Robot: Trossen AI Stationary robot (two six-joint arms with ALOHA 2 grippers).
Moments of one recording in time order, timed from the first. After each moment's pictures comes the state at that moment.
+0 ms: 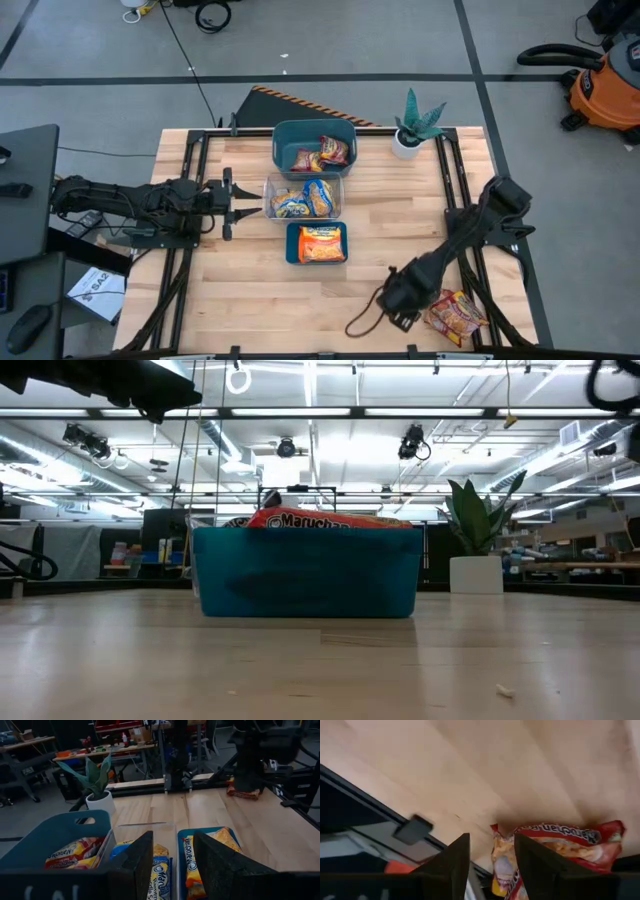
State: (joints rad) left arm -0.10 0.57 0.44 -0.01 -0.22 0.10; right arm 0.68 1.78 1.13 -0.85 -0.47 1.42
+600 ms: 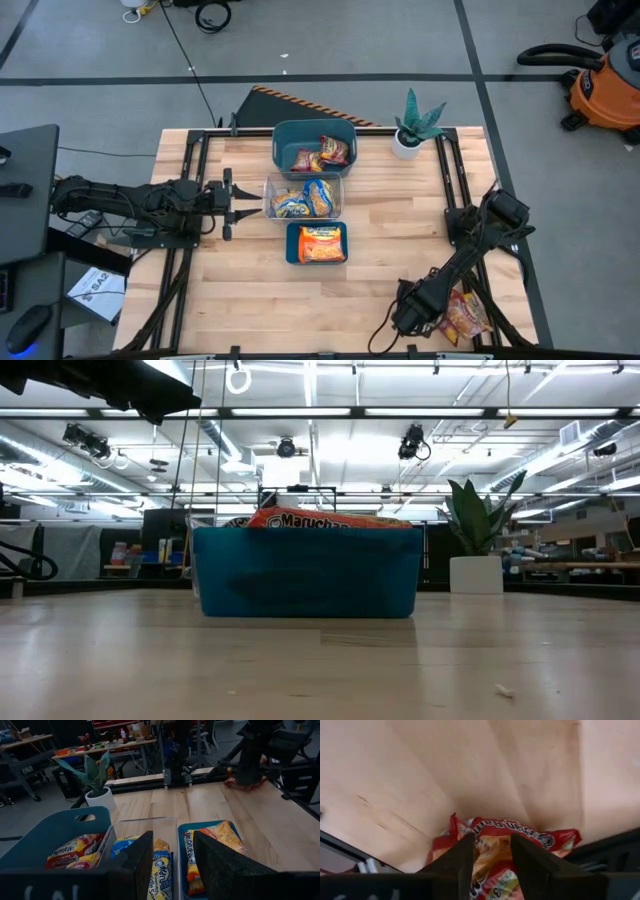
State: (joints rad) left arm -0.10 0.57 0.44 -0.03 -0.22 0.12; right arm 0.81 1.87 1.16 -1.05 -0.38 1.28
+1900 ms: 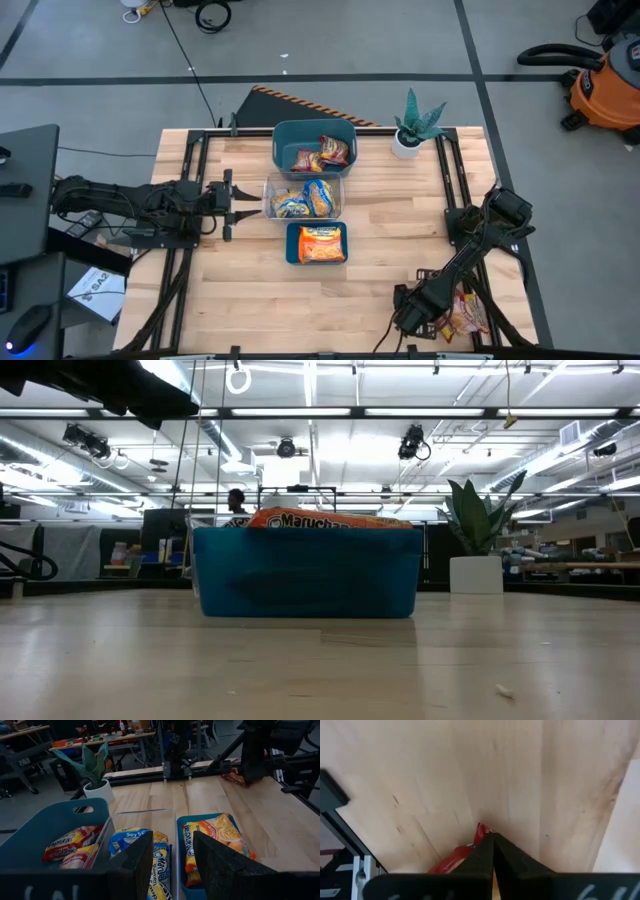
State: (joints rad) left arm -0.10 0.57 0.44 -0.07 -0.22 0.10; right arm 0.83 1.85 1.10 -0.89 -0.29 1.02
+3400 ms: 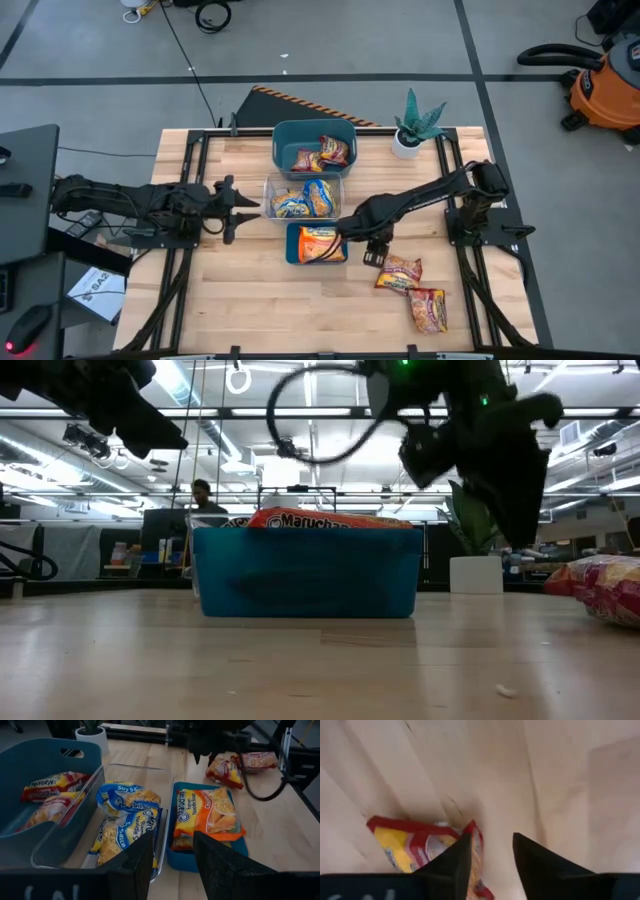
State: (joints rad) left arm -0.11 0.60 0.44 -0.22 -0.22 -0.15; right arm 0.16 1.82 1.32 -1.19 -0.15 0.49
